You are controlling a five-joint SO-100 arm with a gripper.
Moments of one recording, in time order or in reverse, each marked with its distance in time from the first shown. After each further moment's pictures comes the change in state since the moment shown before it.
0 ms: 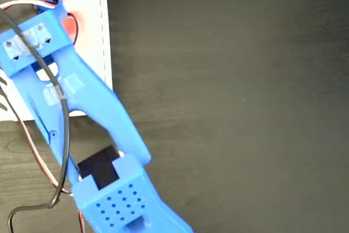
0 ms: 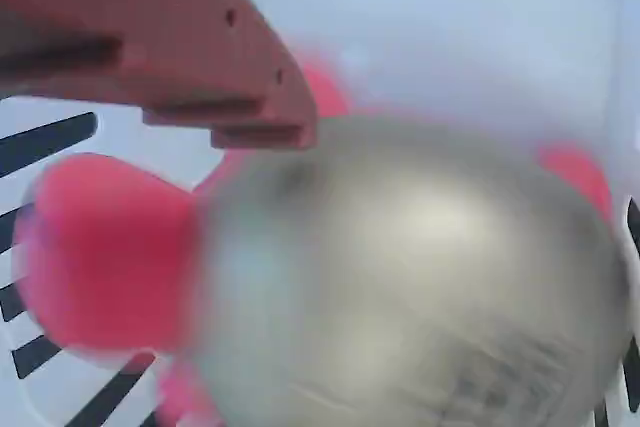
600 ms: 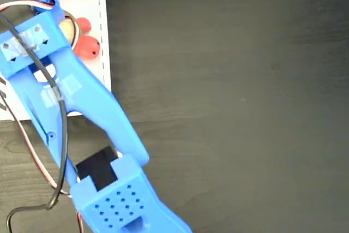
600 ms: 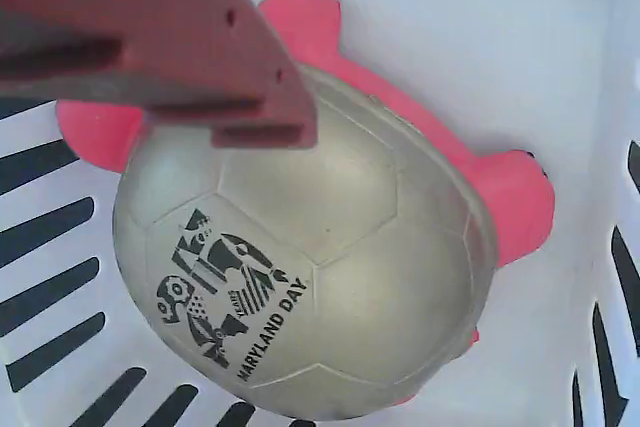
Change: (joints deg) arm -0.6 0.0 0.0 0.5 0.9
